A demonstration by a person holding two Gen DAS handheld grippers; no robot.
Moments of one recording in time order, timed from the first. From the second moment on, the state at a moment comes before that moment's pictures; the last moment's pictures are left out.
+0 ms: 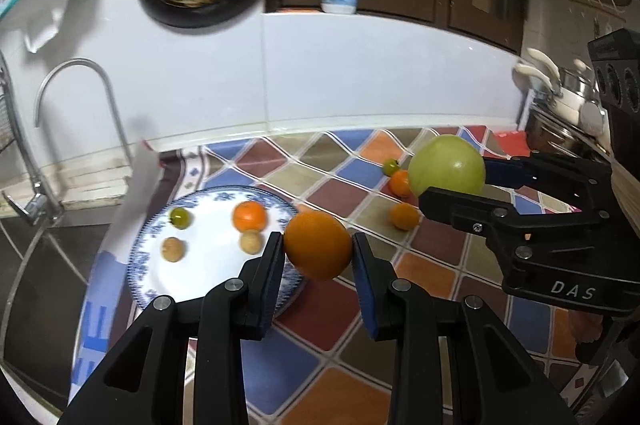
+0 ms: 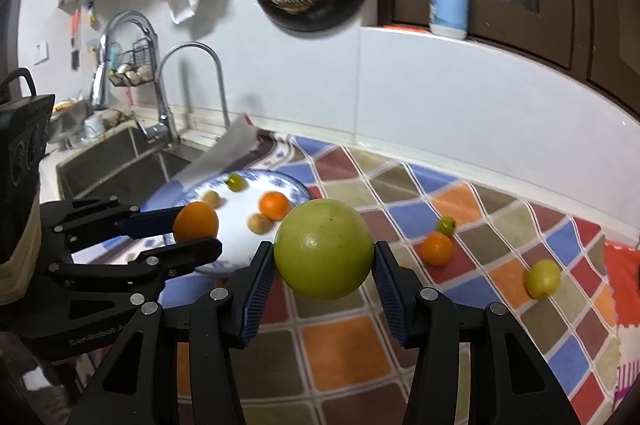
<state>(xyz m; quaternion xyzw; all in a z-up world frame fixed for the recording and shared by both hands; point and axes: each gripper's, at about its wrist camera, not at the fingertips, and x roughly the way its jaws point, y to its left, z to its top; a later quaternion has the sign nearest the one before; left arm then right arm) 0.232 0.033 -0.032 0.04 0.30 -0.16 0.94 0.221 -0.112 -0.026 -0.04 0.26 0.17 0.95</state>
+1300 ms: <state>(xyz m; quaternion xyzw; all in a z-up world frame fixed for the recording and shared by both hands) 0.316 0.124 -0.105 0.02 0.40 -0.04 0.92 0.328 -0.009 -0.096 -0.05 0.35 0.27 0.89</state>
